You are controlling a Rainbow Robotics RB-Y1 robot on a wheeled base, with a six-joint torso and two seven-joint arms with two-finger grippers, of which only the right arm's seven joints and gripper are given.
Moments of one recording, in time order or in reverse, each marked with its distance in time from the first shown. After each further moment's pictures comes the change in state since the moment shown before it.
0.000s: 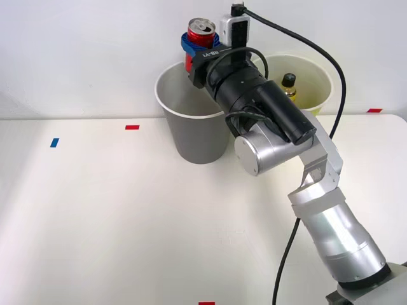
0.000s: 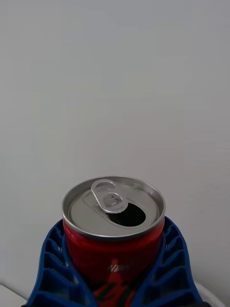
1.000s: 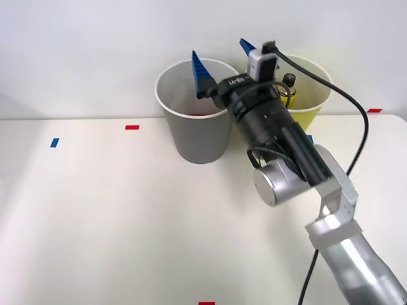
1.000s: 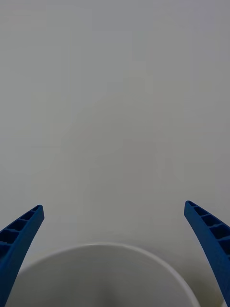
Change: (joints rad) arm 0.227 -0.064 0.010 -0.055 0.029 -0.289 0.032
